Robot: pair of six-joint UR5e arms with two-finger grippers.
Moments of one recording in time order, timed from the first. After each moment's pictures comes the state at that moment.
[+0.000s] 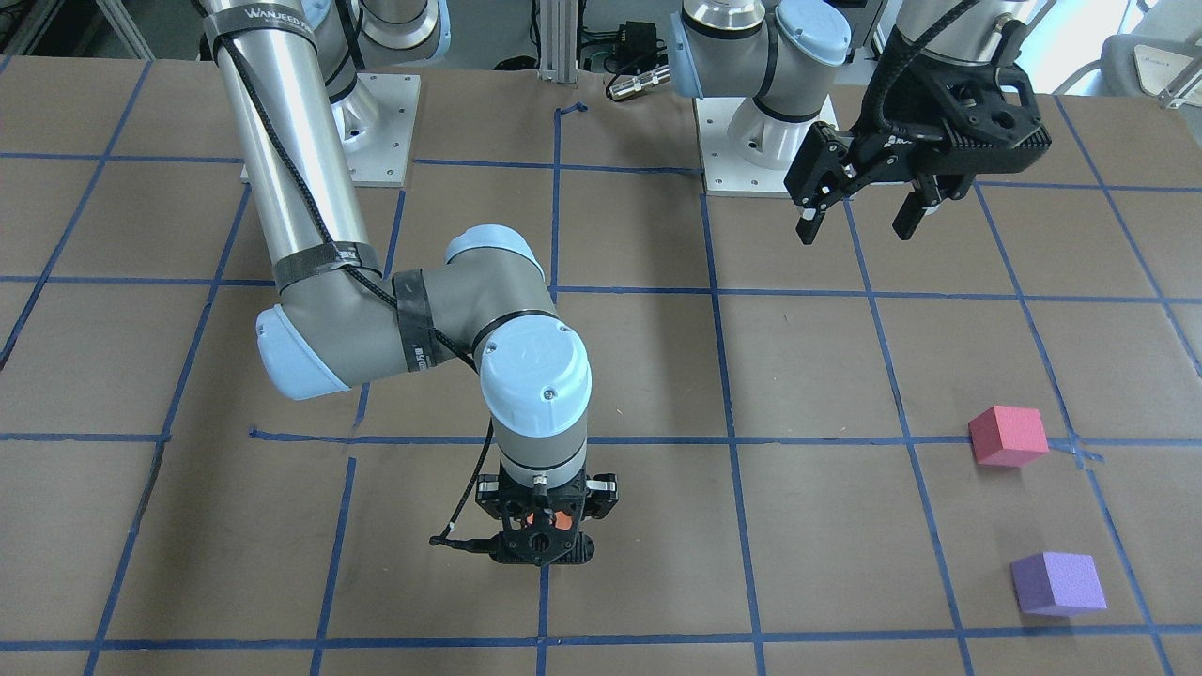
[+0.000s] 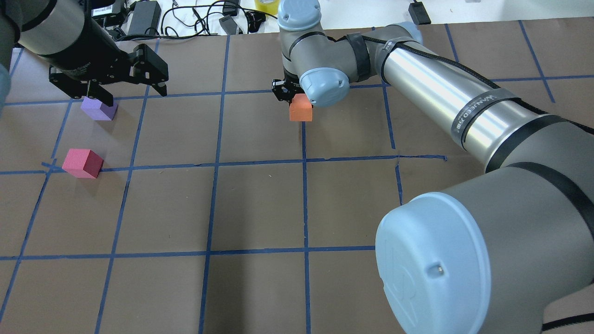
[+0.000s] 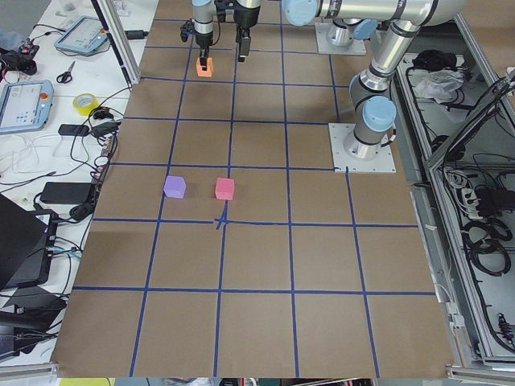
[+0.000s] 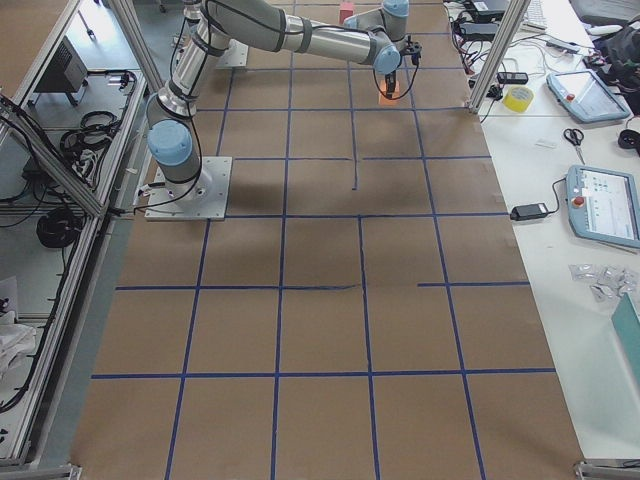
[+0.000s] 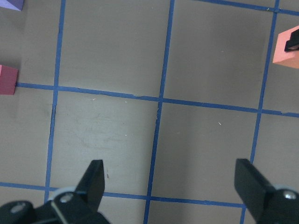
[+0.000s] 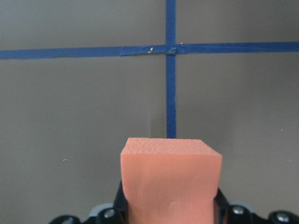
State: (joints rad) left arm -1.51 -1.48 -1.62 -1.44 1.53 -0.08; right arm 1.92 -0.86 1.26 -2.07 -1.58 0.35
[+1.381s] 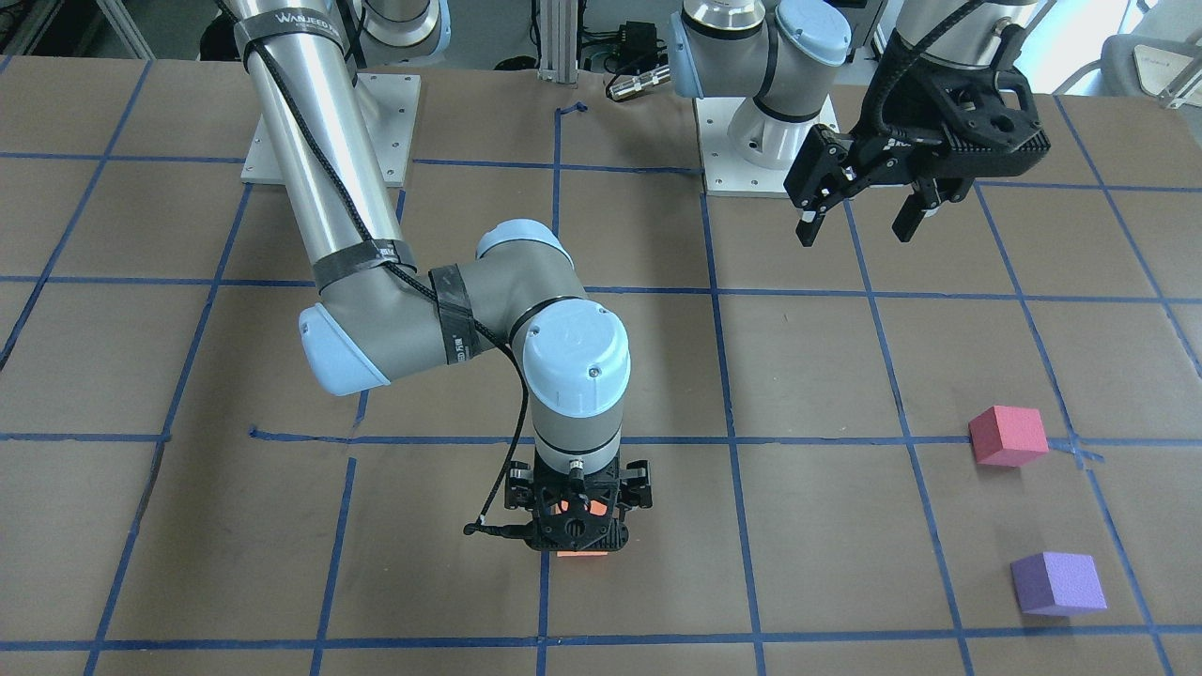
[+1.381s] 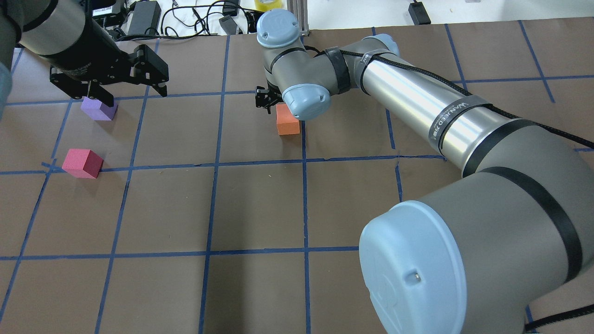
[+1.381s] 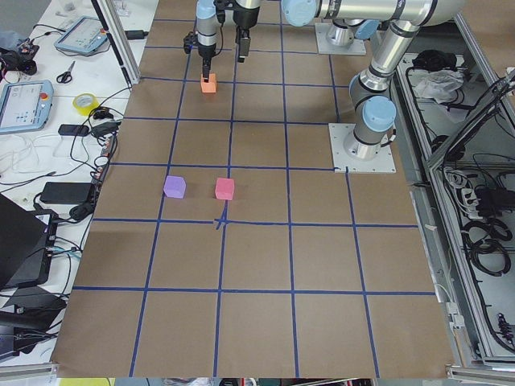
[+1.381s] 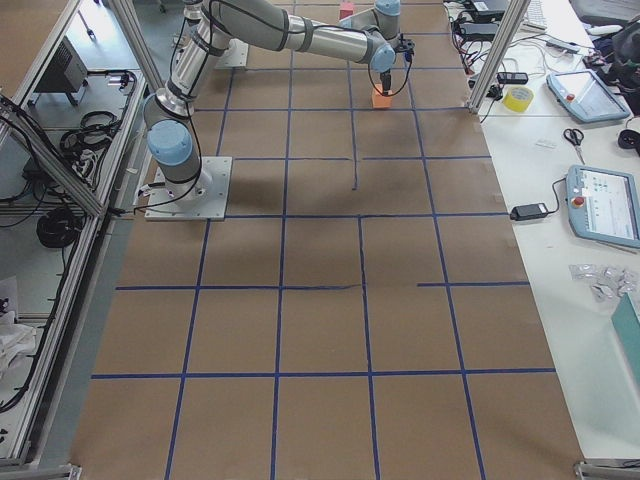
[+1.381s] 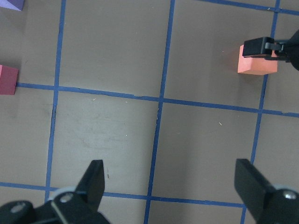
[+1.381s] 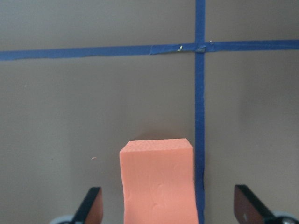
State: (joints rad) left arm -1.51 -1.48 -1.62 -1.44 1.53 -0.08; right arm 1.94 -0.88 1.26 -2.09 -1.59 0.40
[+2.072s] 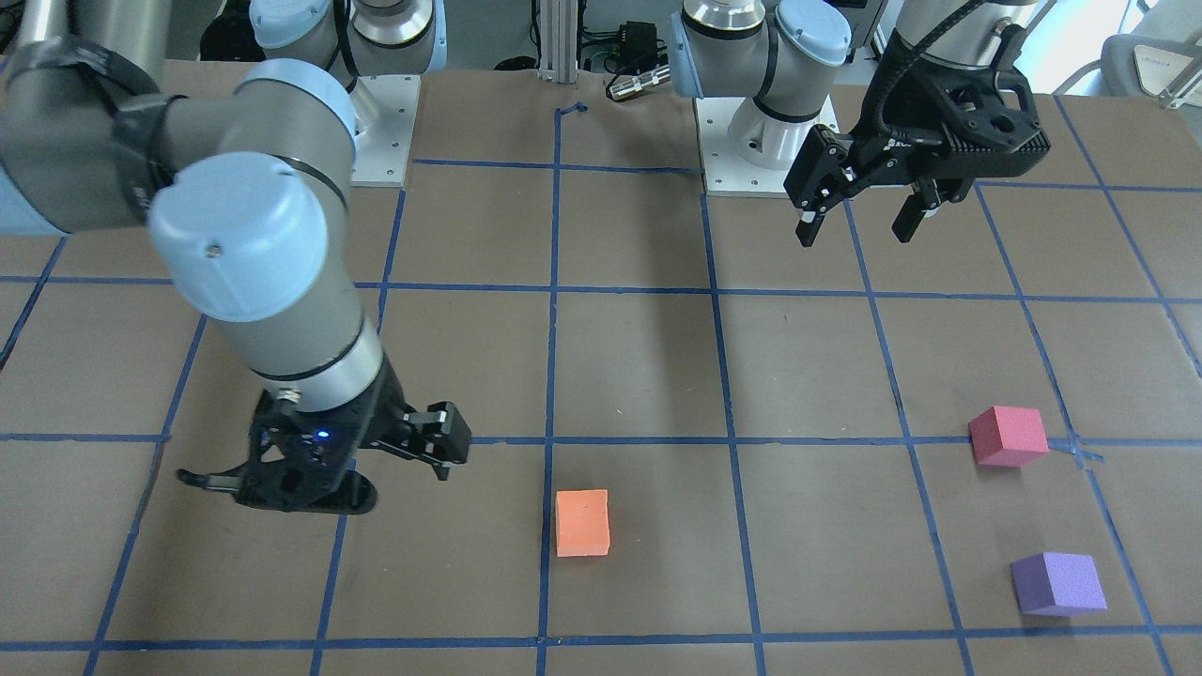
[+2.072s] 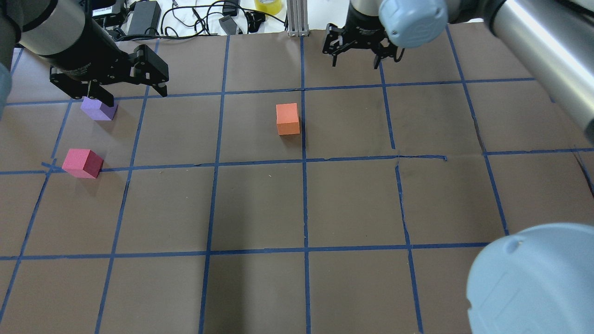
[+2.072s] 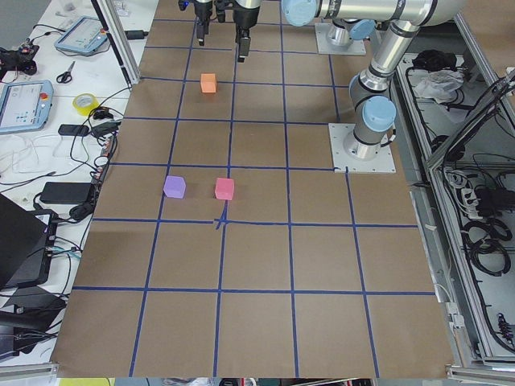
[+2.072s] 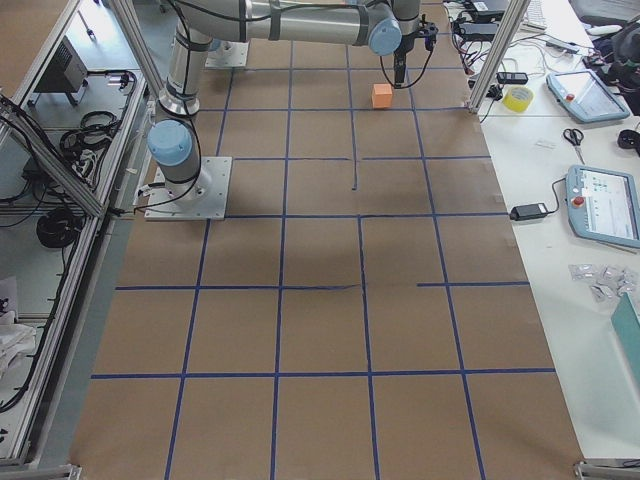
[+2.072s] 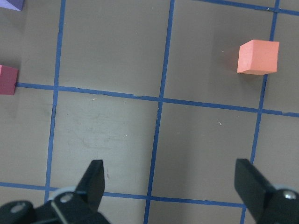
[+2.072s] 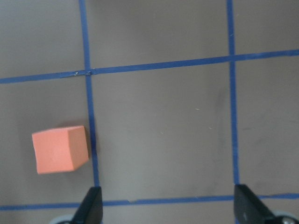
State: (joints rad) left arm -1.51 -1.48 -1.62 -1.44 1.53 -0.08; right arm 1.68 -1.15 1.27 -1.78 -1.52 0.16
